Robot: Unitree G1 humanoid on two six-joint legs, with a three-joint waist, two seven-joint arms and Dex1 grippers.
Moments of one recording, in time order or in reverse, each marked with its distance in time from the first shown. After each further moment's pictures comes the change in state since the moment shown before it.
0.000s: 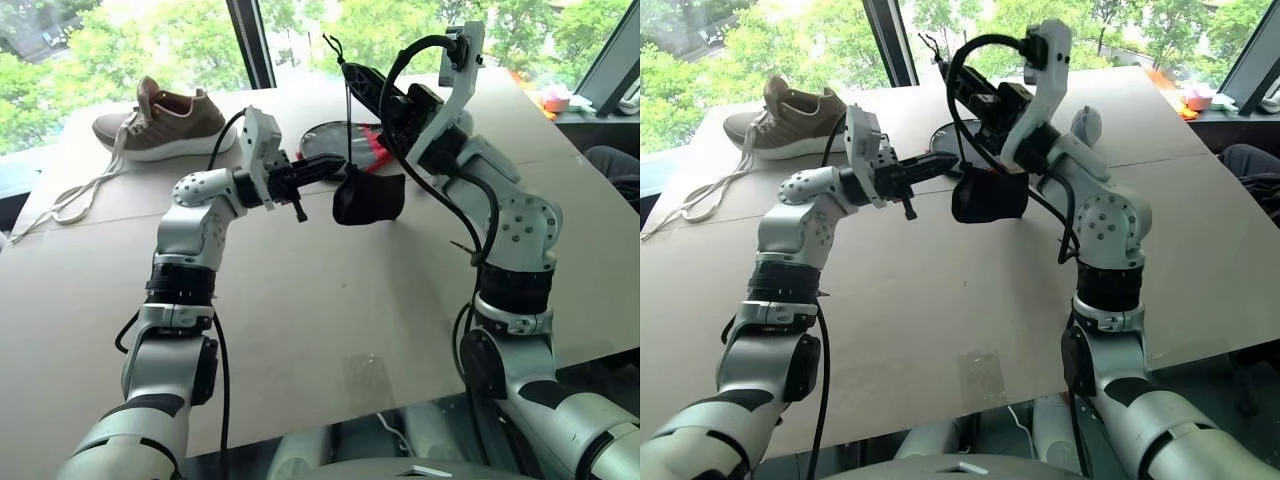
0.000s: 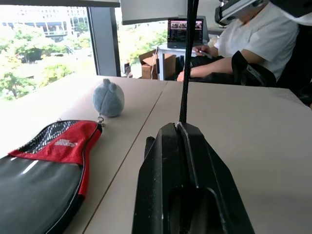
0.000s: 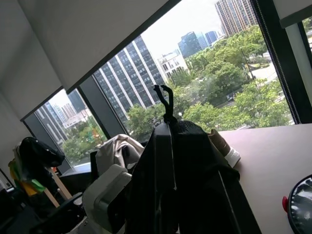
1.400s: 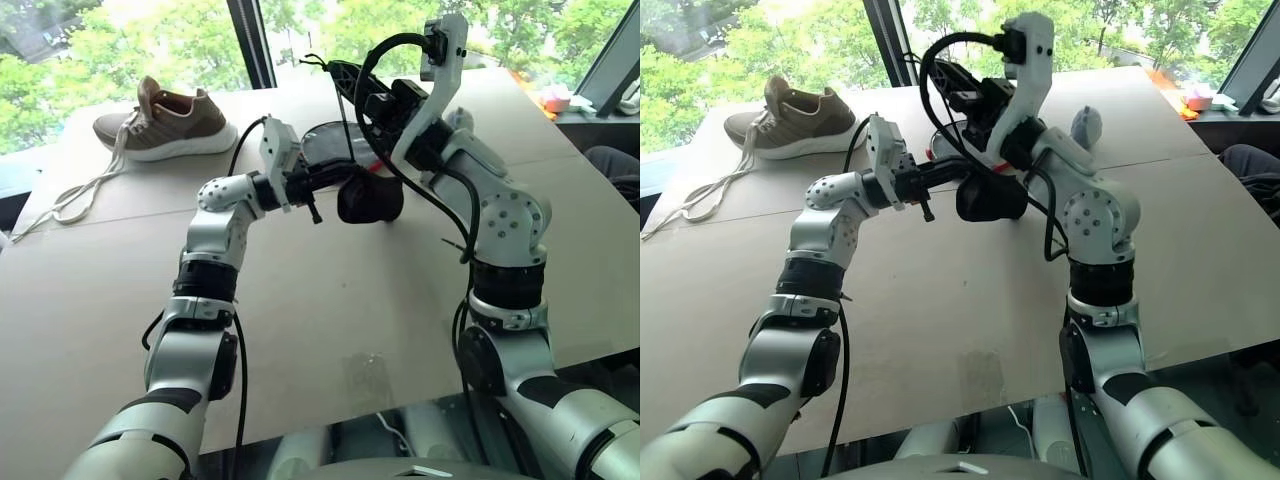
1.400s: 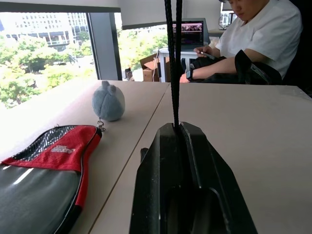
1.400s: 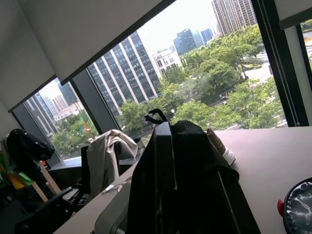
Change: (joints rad) left arm -0.017 -0.069 0.020 0.127 0.046 -0.110 0.000; right arm -0.038 0.000 0.041 0.031 -0.040 -0.044 -0.021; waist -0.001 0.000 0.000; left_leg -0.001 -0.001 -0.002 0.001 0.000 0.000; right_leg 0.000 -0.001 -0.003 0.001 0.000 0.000
